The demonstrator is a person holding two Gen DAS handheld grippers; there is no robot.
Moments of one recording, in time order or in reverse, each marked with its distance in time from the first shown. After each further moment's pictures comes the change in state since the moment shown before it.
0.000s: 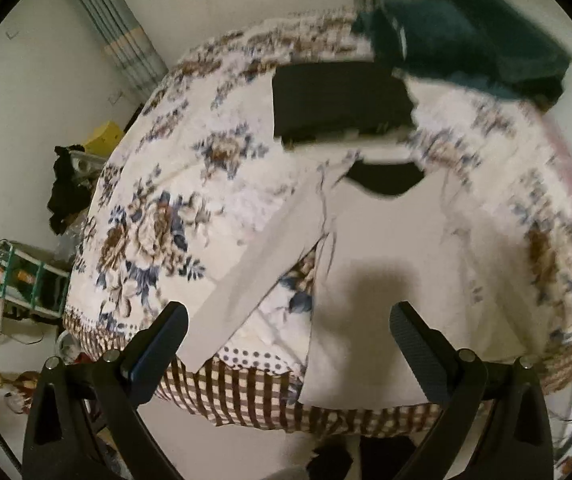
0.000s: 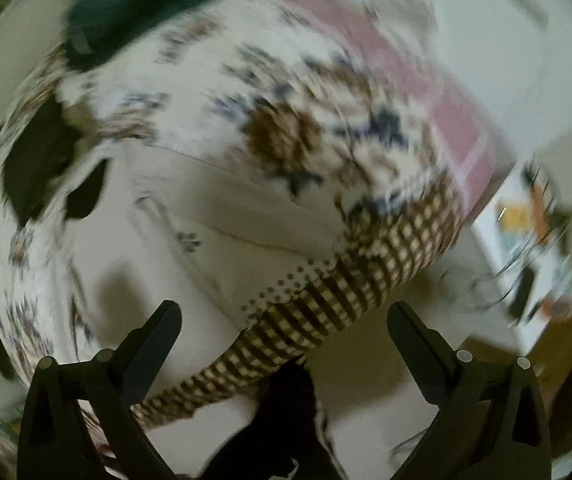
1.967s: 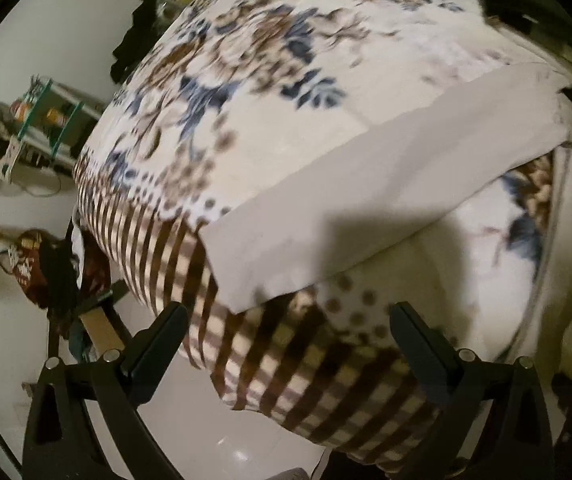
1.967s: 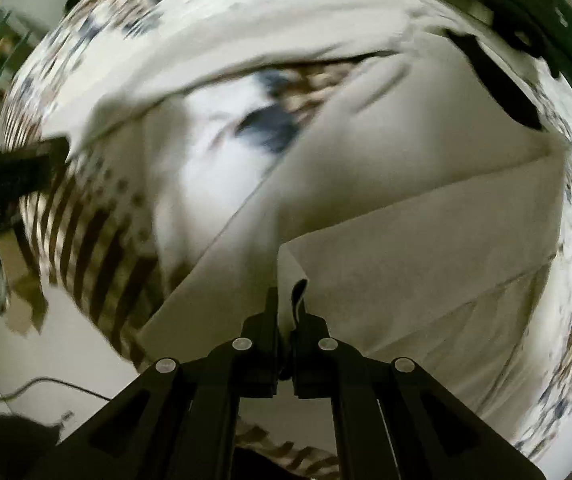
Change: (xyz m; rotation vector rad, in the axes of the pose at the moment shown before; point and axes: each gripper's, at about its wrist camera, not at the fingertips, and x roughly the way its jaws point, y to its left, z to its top) left arm 0.235 0.137 -0.145 -0.393 0.270 0.193; right arm 0.241 0.395 -0.326 -1.390 0.061 0.015
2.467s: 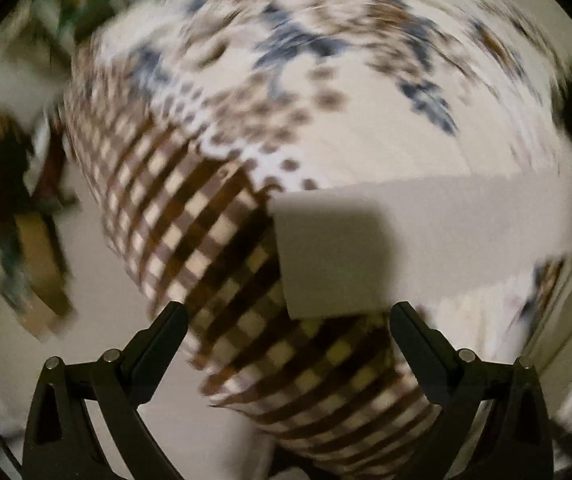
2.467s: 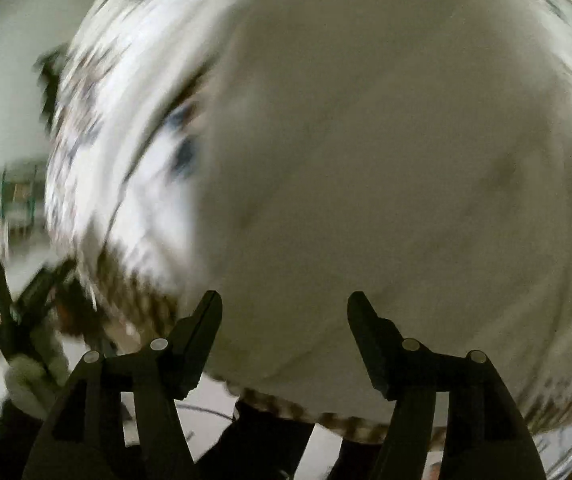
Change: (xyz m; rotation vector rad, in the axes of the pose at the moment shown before) left arm 0.063 0.112 -0.004 -0.430 0.124 -0.305; right arm 0.020 -0.154 -0.053 0.618 0.056 0.357
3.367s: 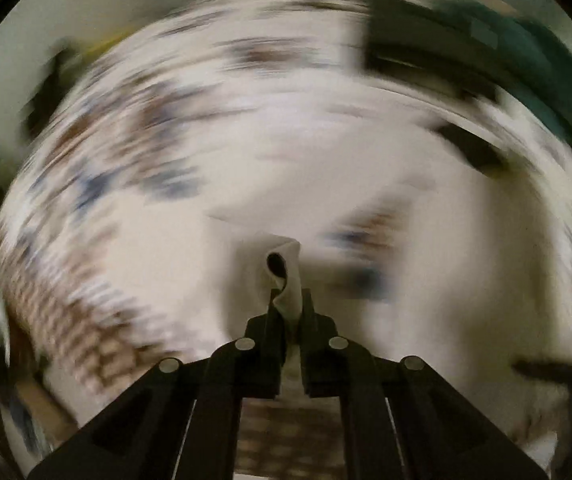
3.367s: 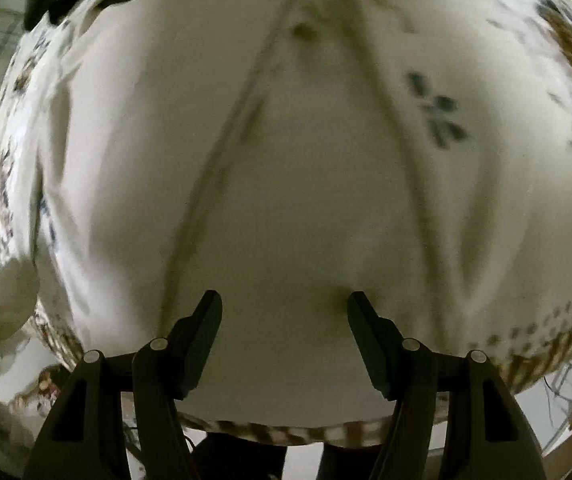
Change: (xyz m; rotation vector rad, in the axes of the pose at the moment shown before) left arm -0.081 -0.226 -0.094 0.720 -0.186 -0.153; right arm -0.001 -0.095 -0.031 0.279 -0.041 -0.108
